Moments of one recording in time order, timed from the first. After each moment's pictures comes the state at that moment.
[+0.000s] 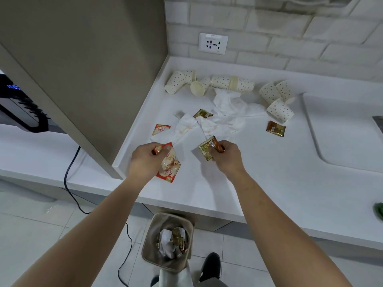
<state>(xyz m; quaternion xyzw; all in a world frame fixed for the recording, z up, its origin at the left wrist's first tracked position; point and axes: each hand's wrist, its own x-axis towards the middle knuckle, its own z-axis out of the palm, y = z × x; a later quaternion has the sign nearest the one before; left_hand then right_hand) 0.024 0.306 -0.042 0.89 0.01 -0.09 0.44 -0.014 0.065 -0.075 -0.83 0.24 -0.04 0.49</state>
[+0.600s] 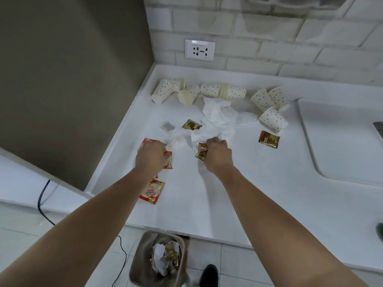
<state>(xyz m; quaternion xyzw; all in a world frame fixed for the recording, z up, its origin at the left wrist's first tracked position) 0.118 0.230 -0.093 0.98 -0.12 -0.04 0.14 0.057 0.017 -0.099 -0.98 0.15 0.01 0.16</state>
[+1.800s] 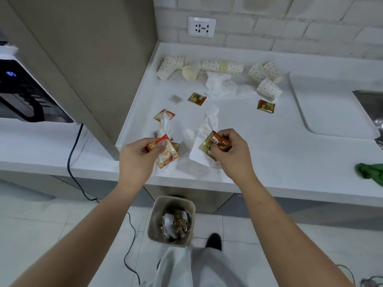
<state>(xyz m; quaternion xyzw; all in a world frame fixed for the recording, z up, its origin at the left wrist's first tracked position) -0.053 0.341 -0.026 0.81 -0.03 -0.03 0.59 -0.126 0.112 -0.025 -0.76 0.19 -0.15 0.60</state>
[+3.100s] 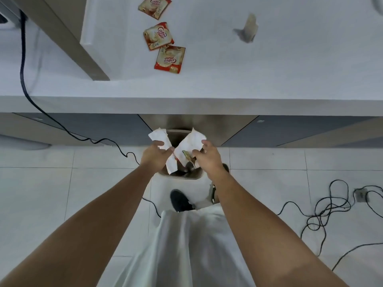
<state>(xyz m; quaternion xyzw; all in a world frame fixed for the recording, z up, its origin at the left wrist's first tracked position) -0.112 0.405 -0.281 0.87 0.07 -0.37 0.31 -0.198 0.243 -0.301 -0.66 0.45 0.14 0.58</state>
